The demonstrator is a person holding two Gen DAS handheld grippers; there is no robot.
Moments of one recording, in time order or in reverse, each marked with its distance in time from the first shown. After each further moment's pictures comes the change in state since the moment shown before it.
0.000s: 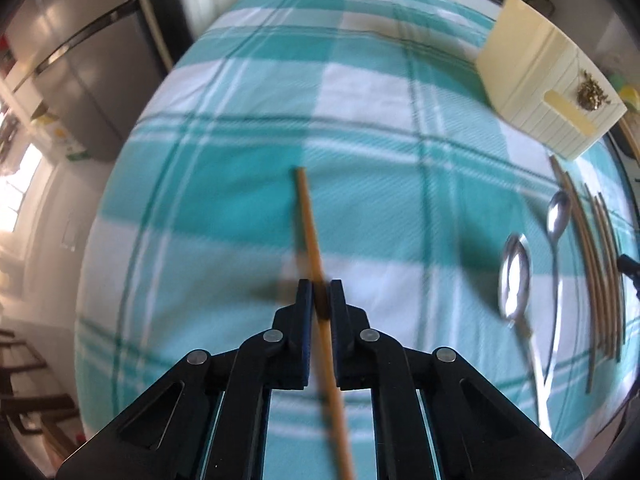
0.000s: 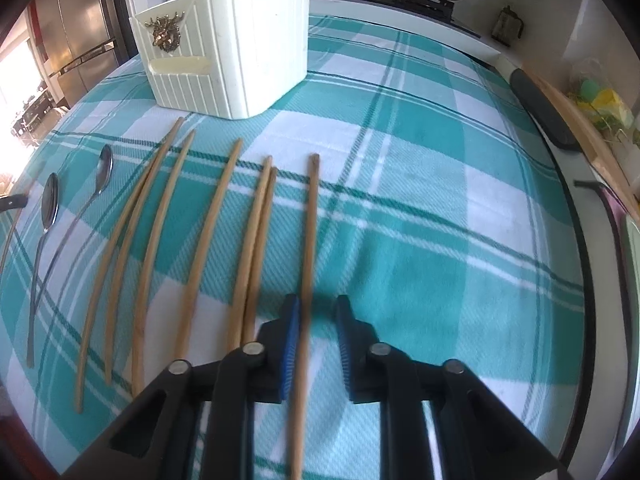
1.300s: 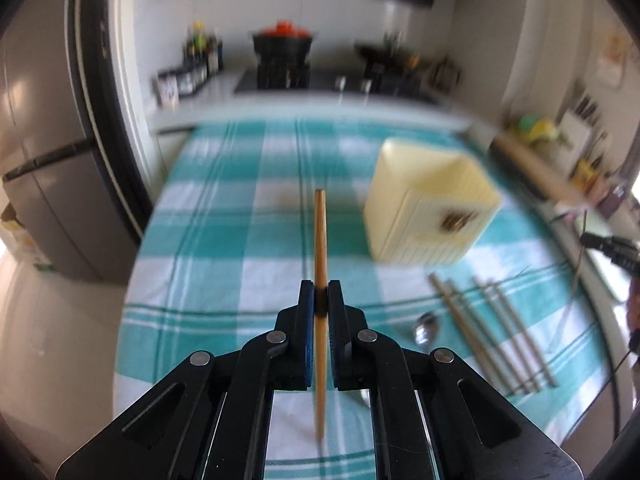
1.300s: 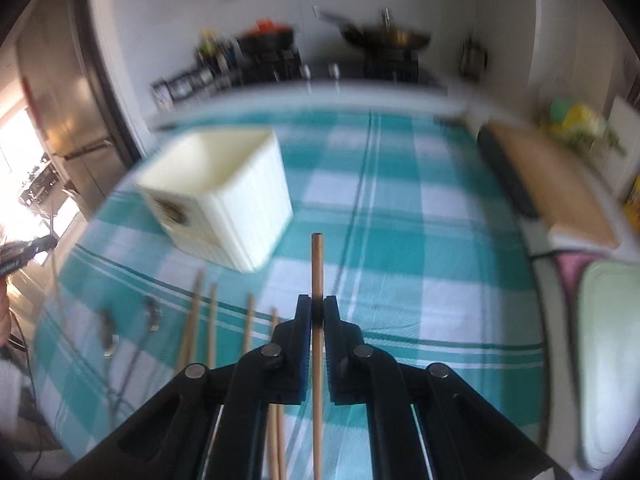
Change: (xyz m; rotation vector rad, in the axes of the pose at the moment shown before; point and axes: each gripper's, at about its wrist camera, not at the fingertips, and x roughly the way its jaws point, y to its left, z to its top) left arm -0.136 -0.022 0.046 0.145 -0.411 -0.187; right arm -0.132 -0.021 0.053 0.114 -0.298 0.036
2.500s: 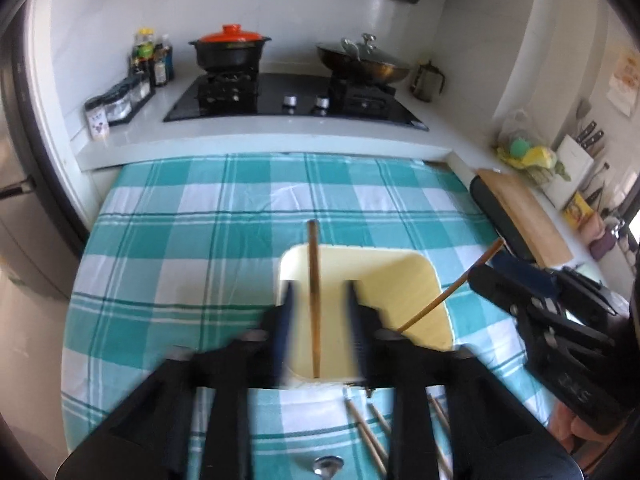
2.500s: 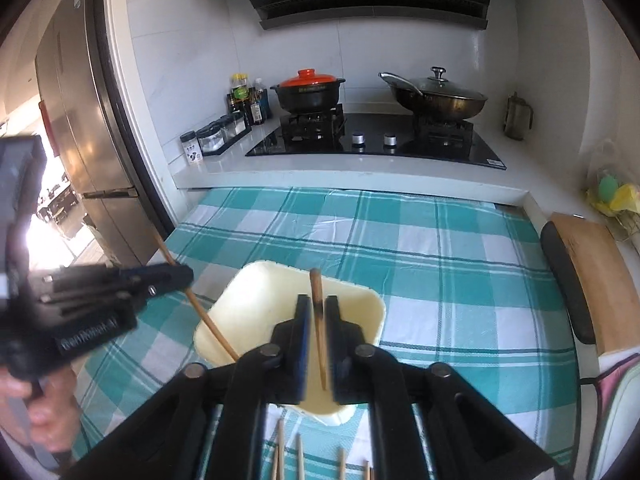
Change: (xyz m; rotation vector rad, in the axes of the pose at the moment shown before) left arm 0.106 -0.100 0.141 -0.016 0.046 -0.048; right arm 0.081 0.079 0.142 0.020 -0.105 0.076
